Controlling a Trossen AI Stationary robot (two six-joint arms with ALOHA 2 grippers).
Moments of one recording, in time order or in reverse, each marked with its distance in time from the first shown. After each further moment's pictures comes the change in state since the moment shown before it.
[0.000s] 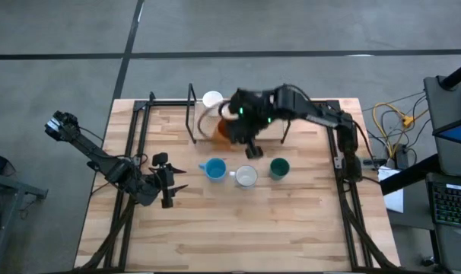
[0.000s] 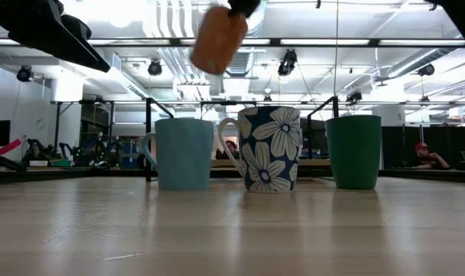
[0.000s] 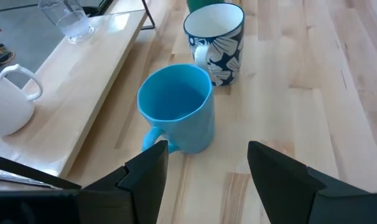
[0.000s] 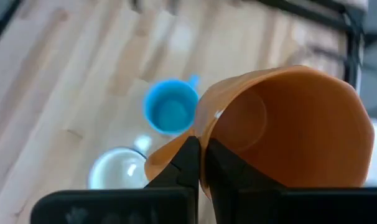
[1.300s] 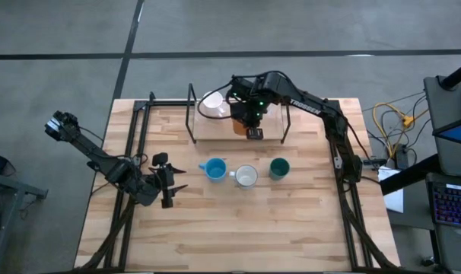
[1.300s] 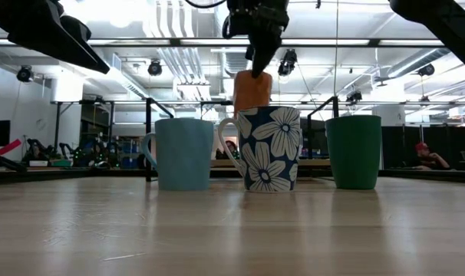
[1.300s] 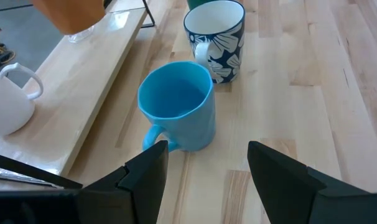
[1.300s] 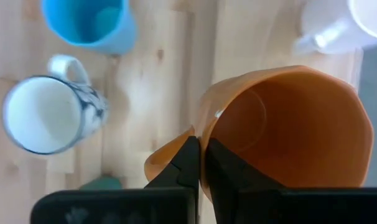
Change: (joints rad) left arm 0.000 0.000 -0.003 -0.006 0.001 0.002; right arm -0.211 0.117 -0.004 -0.195 0.064 0.031
